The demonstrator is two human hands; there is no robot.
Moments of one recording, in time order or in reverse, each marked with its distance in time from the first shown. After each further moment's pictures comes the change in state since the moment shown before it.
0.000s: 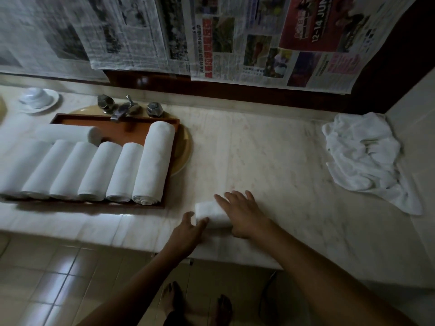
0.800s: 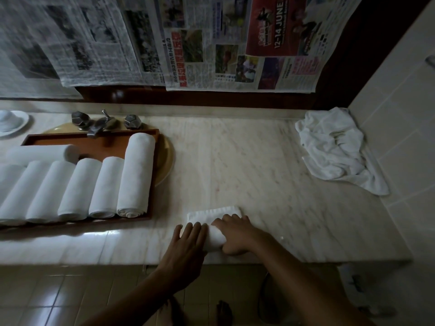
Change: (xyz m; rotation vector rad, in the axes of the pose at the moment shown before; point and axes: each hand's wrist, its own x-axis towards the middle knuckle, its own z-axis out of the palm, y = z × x) left_hand -0.014 -0.025 0.015 1.183 0.121 0.817; right_hand -0.043 -0.015 -0.002 0.257 -0.239 0.104
